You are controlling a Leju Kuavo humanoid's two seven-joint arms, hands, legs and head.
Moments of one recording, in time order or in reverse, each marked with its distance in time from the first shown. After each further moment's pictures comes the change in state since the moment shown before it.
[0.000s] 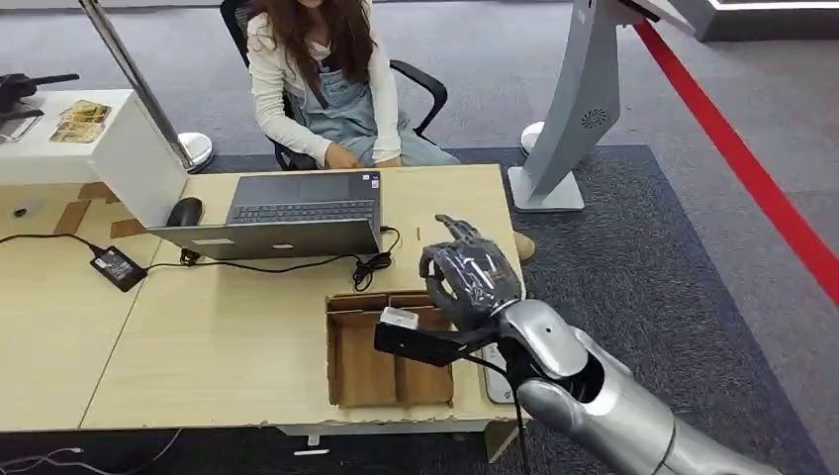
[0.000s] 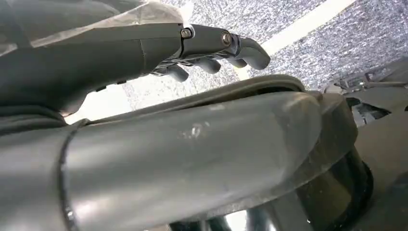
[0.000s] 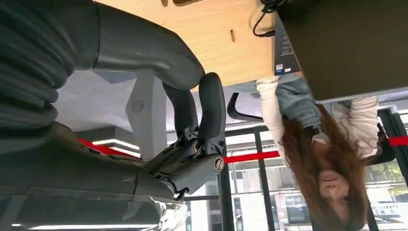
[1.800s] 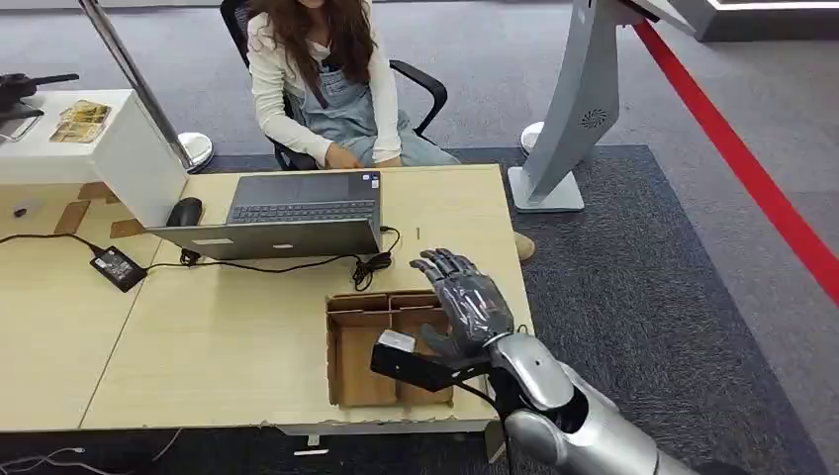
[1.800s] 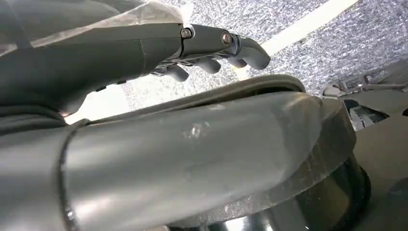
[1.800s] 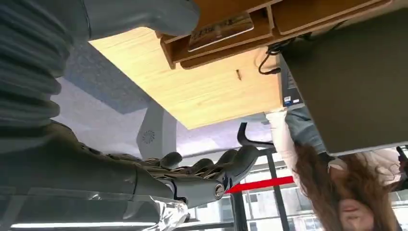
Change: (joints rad) left arm 0.001 0.003 0.006 0.000 0.001 0.003 -0.006; right arm 0.119 0.044 -0.001 0.047 0.014 -0.085 0.023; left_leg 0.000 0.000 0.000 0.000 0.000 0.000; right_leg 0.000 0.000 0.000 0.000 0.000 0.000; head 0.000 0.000
